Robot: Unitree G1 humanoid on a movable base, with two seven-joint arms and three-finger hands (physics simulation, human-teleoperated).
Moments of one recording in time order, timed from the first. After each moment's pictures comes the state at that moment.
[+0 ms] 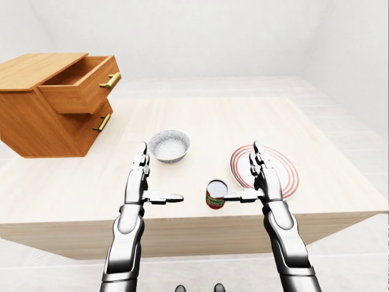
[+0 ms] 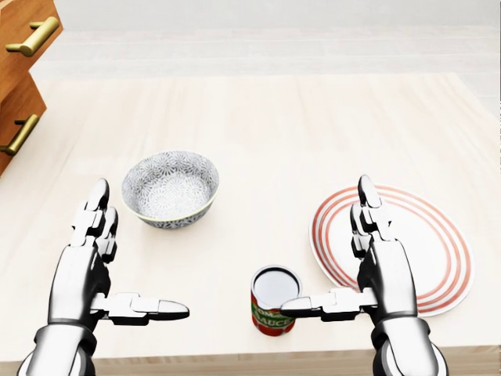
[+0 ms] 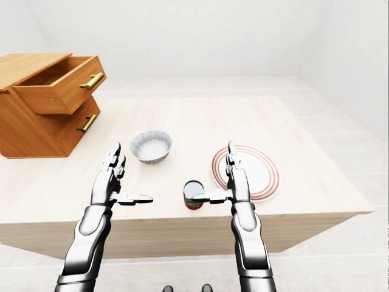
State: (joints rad) left arm -0.03 0.04 0.06 -0.12 0.05 0.09 -0.07; right arm -0.02 -0.02 -0.03 -0.13 -0.01 0.09 0.04
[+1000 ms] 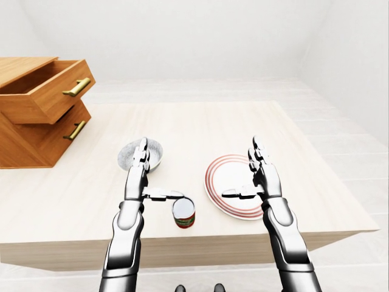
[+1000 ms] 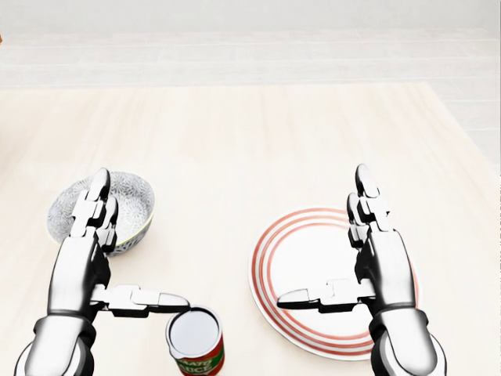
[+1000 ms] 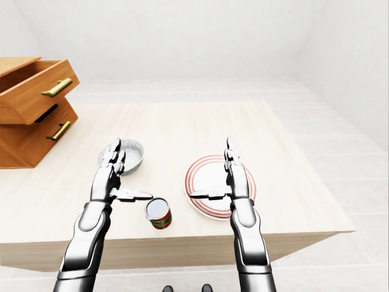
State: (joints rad) left arm -0.06 0.05 0.06 -0.12 0.07 0.09 -0.08; right arm -0.05 -0.02 -0.03 -0.14 -0.01 0.09 0.05
